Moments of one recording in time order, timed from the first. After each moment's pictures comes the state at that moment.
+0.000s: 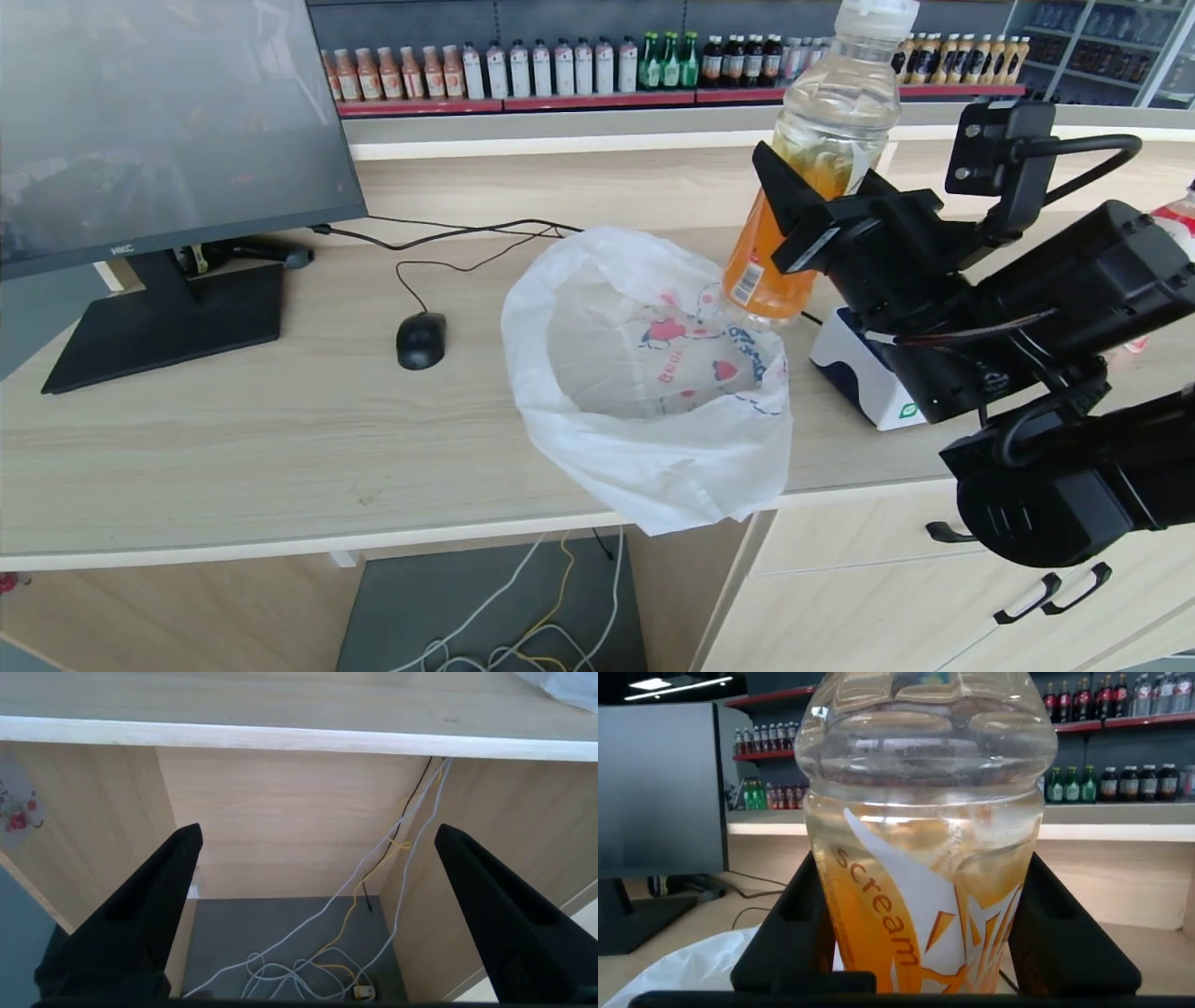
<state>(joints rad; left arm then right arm) 0.00 0.00 0.00 0.00 0.00 0.00 0.54 1.86 -0.91 -1.57 -0.08 -0.07</state>
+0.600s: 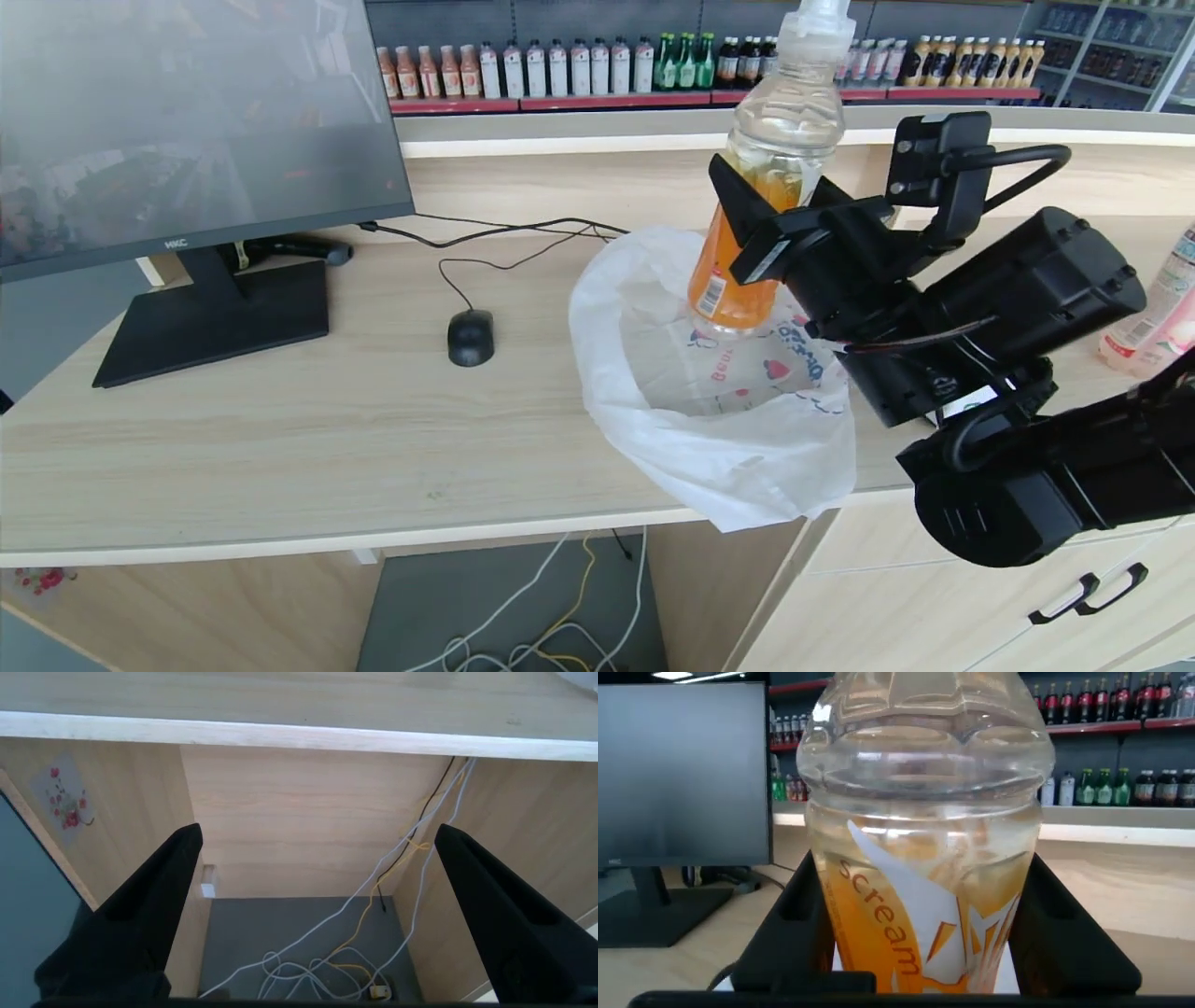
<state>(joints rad) 0.00 0.00 0.00 0.00 0.00 0.00 0.57 1.91 -0.97 -1.54 -0.09 -0.10</state>
